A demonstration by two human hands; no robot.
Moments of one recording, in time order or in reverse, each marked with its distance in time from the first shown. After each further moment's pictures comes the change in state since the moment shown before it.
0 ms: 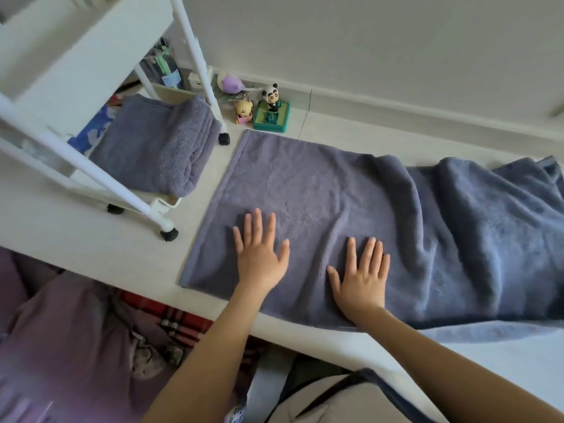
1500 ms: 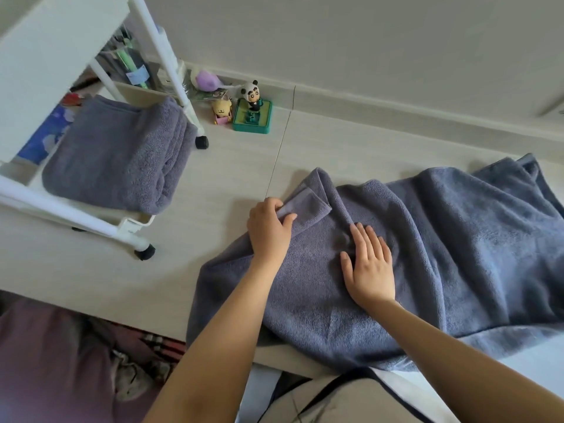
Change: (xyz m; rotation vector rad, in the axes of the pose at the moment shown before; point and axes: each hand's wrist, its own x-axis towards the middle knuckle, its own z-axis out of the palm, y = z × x) left_hand 0.077 0.054 -0.008 -0.578 0.275 -0.057; right_hand 0.046 0.033 -0.012 0.169 0.267 -0.148
